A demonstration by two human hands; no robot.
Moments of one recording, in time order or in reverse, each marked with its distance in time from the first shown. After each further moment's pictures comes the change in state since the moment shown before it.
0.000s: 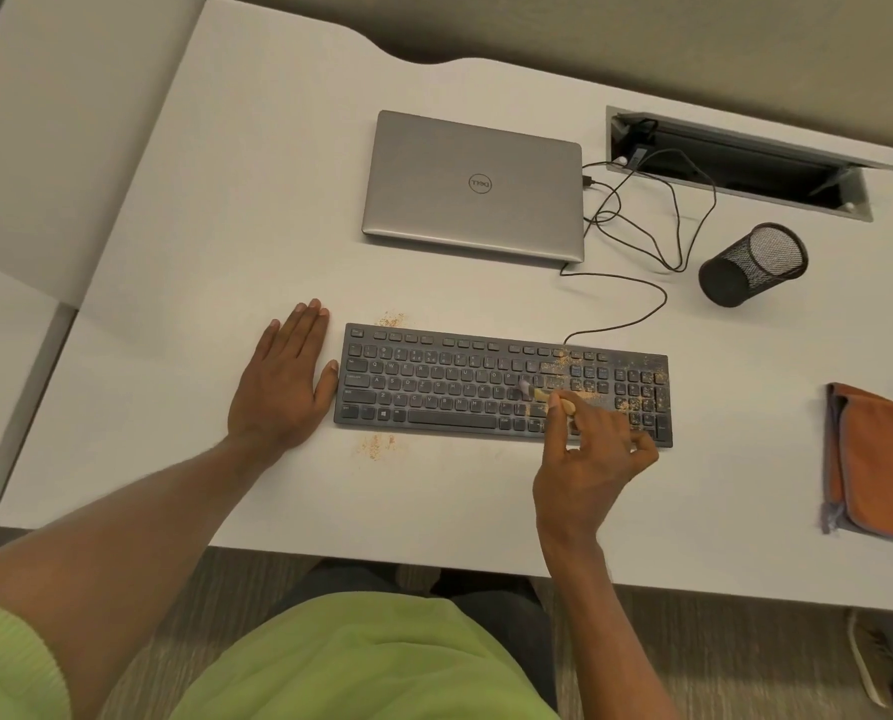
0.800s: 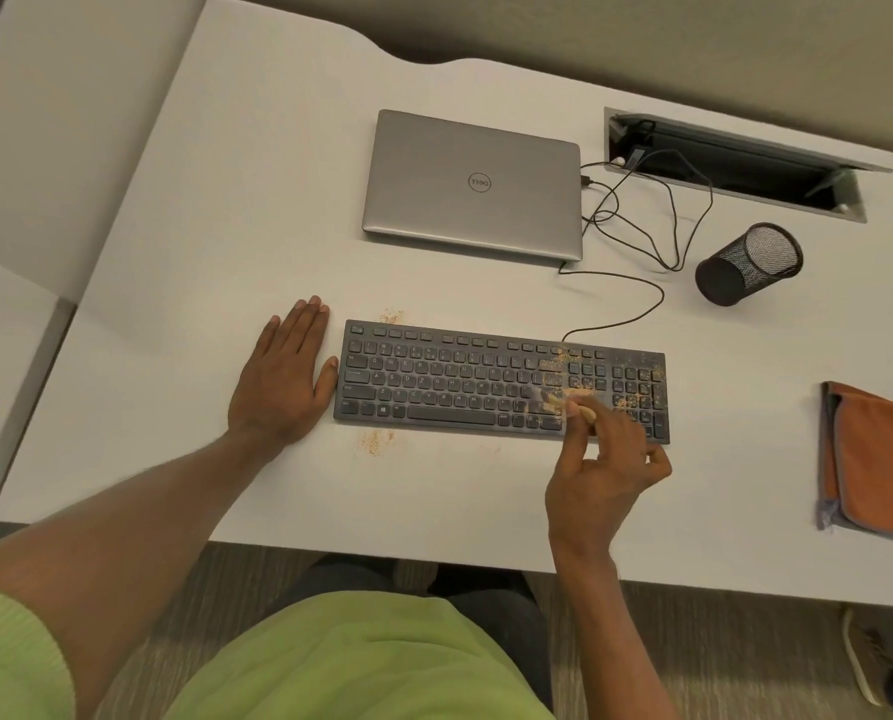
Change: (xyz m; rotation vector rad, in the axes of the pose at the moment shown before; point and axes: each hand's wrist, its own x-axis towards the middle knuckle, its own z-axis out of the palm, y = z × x) left_hand 0.000 -0.001 0.000 0.000 0.001 0.004; right_hand -0.004 0.006 -0.015 0.039 0.002 0.051
